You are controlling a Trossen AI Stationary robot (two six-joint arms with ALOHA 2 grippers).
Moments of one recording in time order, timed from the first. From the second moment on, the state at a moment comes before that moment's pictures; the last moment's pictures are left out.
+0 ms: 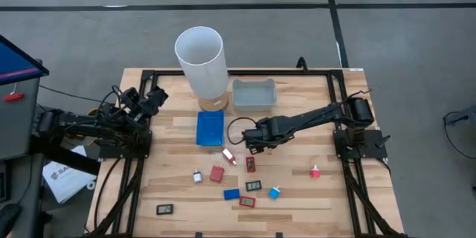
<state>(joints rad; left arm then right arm) 0.03 0.57 0.16 1.24 -0.25 -0.53 0.10 1.90 1.35 -0.99 0.16 1.29</state>
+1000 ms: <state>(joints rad) 0.03 0.58 0.16 1.22 -0.30 -0.52 -0.04 1.79 1.12 -0.80 0.07 1.17</state>
